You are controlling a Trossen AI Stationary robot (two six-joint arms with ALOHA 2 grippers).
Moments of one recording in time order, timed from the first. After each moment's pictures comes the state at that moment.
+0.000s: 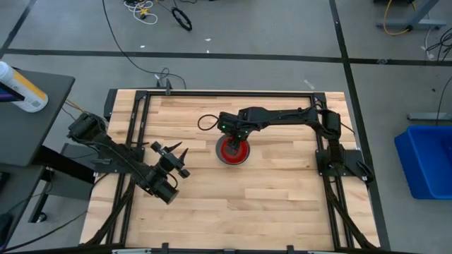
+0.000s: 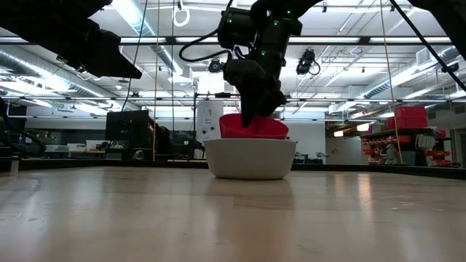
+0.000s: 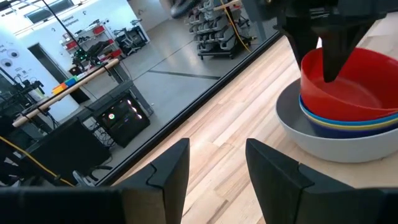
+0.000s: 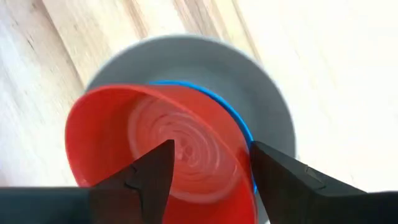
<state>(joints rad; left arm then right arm) -0.63 1.47 0.78 -0.92 -1.40 -1.24 -0.15 2.01 1.67 -0.94 0.00 0.29</state>
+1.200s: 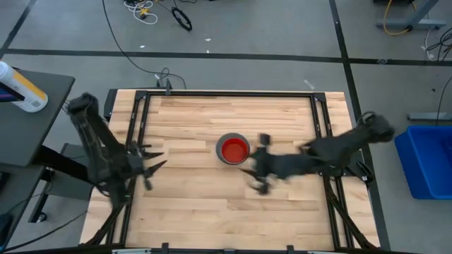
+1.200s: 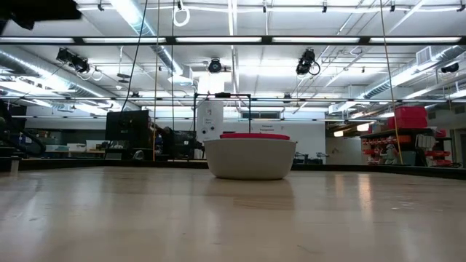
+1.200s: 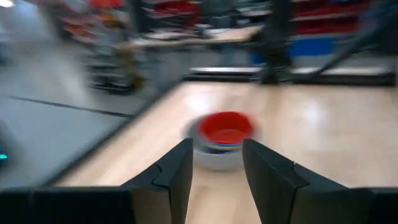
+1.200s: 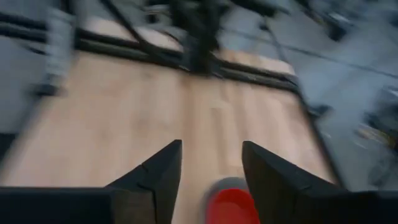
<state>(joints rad) -1.14 1.06 0.73 -1.28 -1.44 -1.53 0.45 1.47 1.49 -0.60 0.52 0.03</state>
